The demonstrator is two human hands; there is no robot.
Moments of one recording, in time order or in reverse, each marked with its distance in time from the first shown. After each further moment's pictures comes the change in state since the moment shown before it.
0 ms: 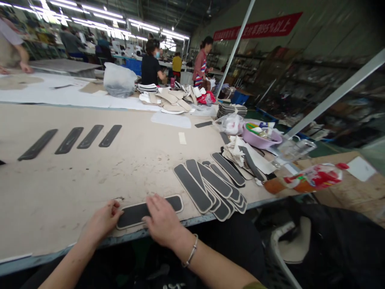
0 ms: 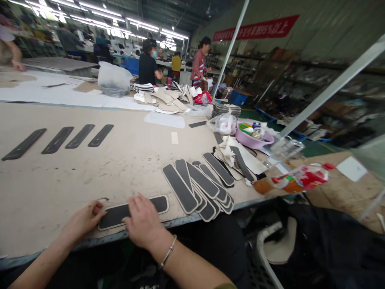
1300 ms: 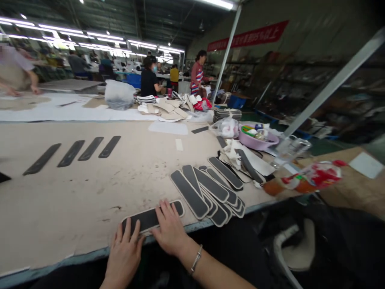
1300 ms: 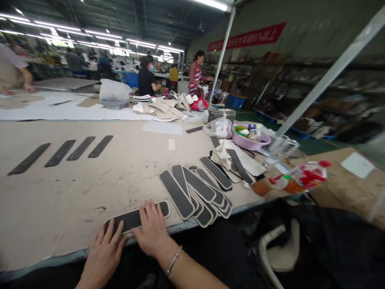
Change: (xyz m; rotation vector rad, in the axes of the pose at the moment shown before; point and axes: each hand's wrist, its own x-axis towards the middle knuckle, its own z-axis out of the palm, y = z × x) left_hand -0.058 0.031 0.099 0.354 0.448 0.321; right_hand -0.024 0.034 0.008 0.071 -0.056 0.131
